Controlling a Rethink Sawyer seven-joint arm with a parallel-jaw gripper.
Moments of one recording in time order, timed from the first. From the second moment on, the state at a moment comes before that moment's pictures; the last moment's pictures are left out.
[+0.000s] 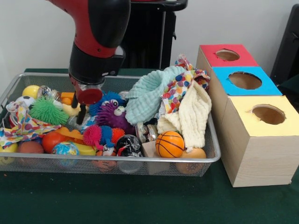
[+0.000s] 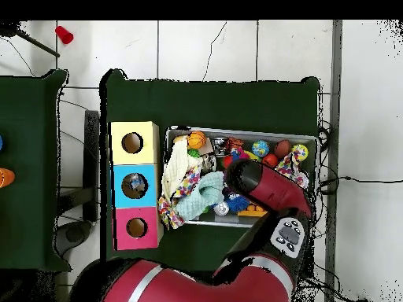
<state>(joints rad) -0.11 -0.29 -0.48 1.50 0.30 0.41 2.39</state>
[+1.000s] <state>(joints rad) -0.09 -0.21 -0.46 1.52 0.31 0.41 2.39</state>
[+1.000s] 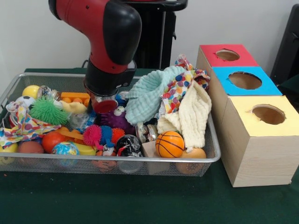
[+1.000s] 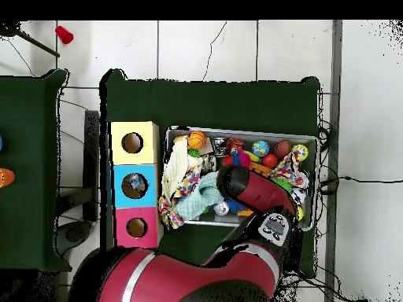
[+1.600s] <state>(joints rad) -0.10 -0.19 -0.45 1.52 0.31 0.38 2.39</state>
